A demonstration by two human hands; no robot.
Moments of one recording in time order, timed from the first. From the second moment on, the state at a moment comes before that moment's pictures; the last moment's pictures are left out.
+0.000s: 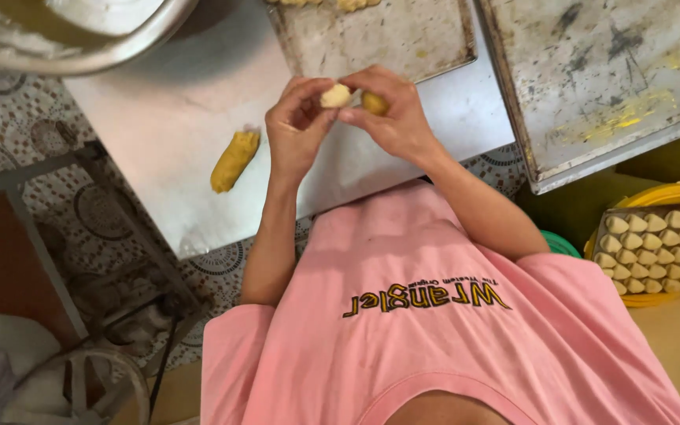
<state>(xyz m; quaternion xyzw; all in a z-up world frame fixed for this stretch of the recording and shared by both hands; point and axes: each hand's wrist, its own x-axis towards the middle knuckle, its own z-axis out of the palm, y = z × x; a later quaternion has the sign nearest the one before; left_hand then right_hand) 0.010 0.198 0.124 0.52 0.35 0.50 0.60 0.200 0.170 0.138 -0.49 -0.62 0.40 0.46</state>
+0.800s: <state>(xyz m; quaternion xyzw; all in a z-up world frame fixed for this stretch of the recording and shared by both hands) -0.064 0.067 0.044 0.23 0.58 0.51 0.59 0.121 0.087 0.077 -0.45 -0.51 0.60 0.43</state>
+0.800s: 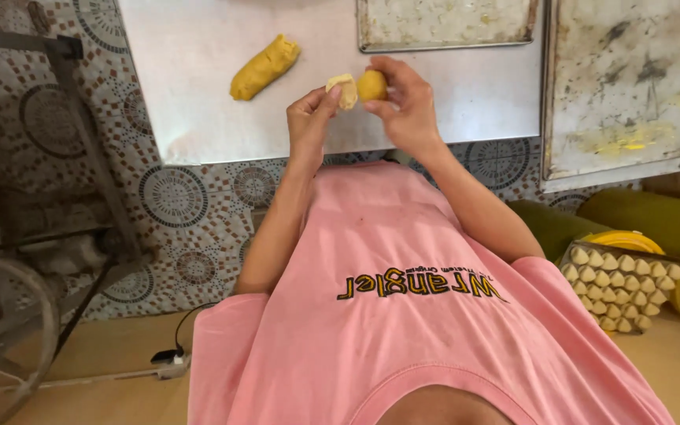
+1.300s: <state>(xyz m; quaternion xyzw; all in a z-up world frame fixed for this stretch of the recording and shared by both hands) -0.036 0.072 0.127 0.57 0.50 0.54 0.37 0.137 0.105 0.126 -0.40 -0.55 0.55 0.48</state>
